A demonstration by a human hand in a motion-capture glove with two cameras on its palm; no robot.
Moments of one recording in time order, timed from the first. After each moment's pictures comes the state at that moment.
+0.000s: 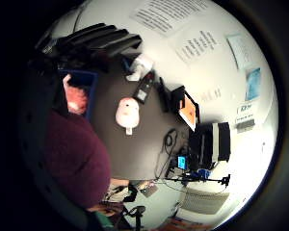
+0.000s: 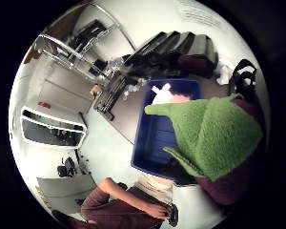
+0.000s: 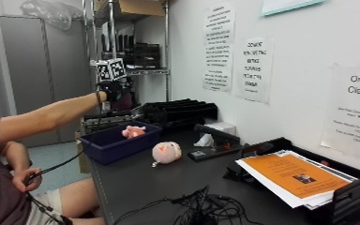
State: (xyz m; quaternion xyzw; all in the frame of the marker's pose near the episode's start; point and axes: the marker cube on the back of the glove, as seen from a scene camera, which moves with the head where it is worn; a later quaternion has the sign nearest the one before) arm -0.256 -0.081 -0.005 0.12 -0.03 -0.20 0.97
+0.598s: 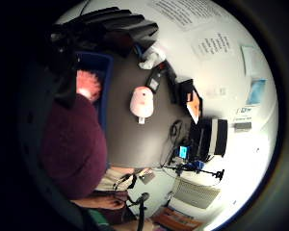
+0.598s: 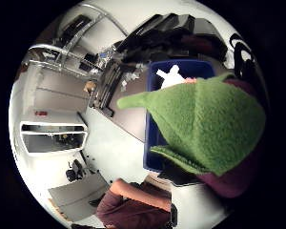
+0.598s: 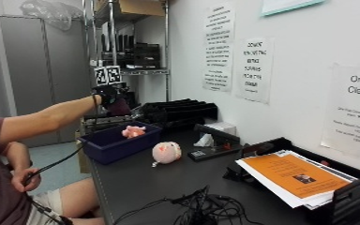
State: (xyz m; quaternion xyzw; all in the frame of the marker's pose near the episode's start) arm -0.313 -0.073 0.024 0.05 0.03 -0.18 0.98
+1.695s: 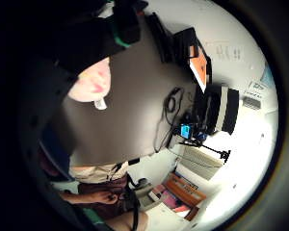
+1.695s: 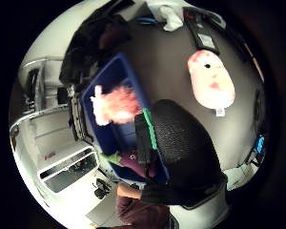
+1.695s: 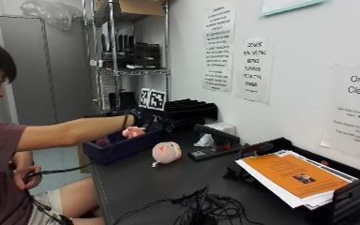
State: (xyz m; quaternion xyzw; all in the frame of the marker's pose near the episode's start) arm -0.132 -0.173 0.132 -0.12 0.02 0.00 0.99
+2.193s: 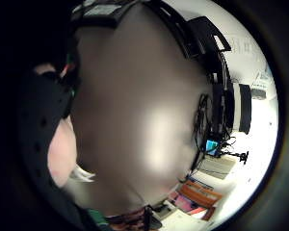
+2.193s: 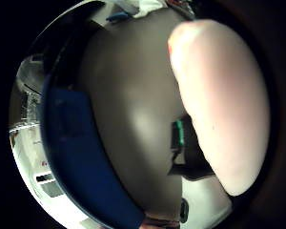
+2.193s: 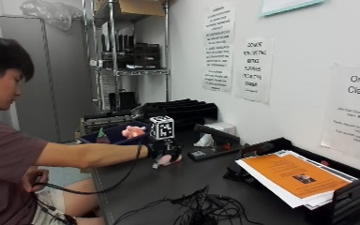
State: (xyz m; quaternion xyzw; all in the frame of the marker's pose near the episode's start) arm -0.107 -0.222 0.263 0.00 -0.02 0.04 1.00
